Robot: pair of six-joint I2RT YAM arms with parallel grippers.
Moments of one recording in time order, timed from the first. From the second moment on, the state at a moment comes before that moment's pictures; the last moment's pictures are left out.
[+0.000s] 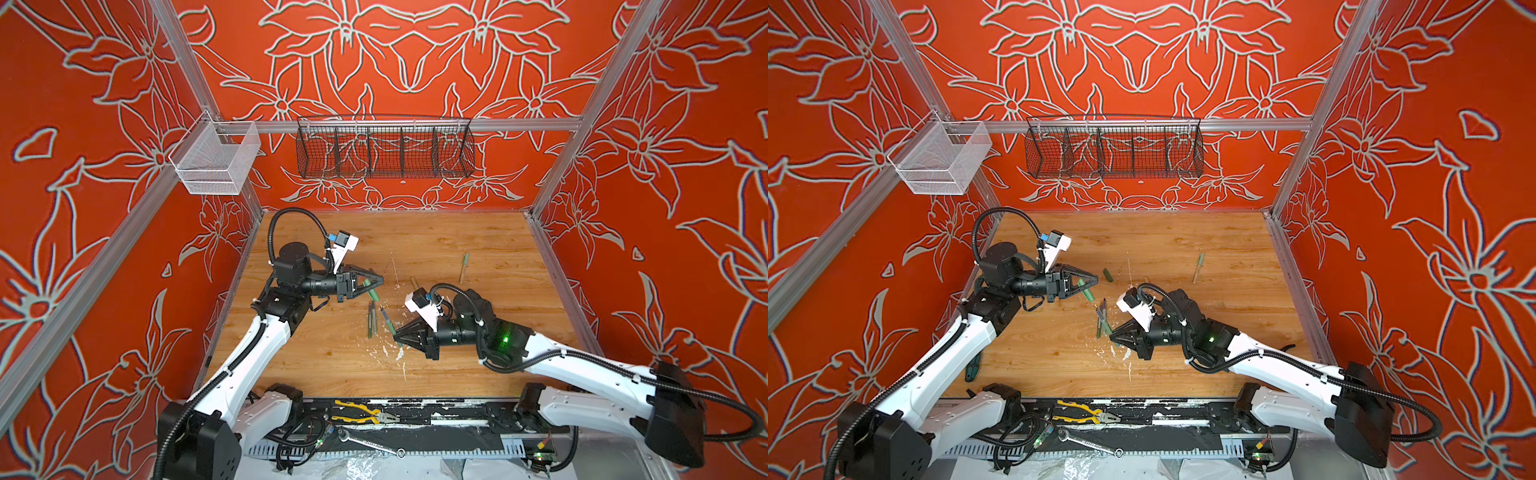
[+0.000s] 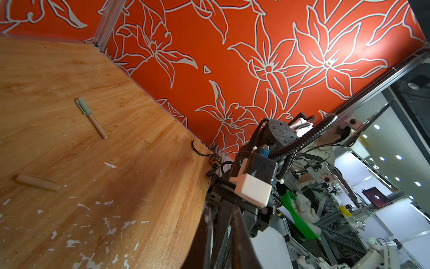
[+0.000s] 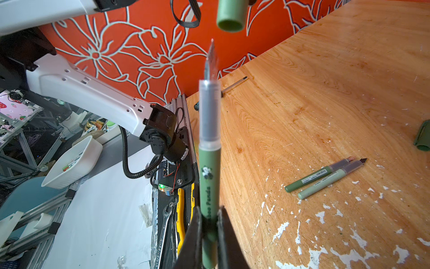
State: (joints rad) left arm -0.20 1.07 0.82 0.14 1.24 -0.60; right arm 0.94 1.07 0.66 0.06 -0.52 0.27
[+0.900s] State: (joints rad) left arm -0.33 1.12 0.86 0.01 1.25 -0.48; right arm 0.95 1.05 0.66 0.05 -0.50 0.27
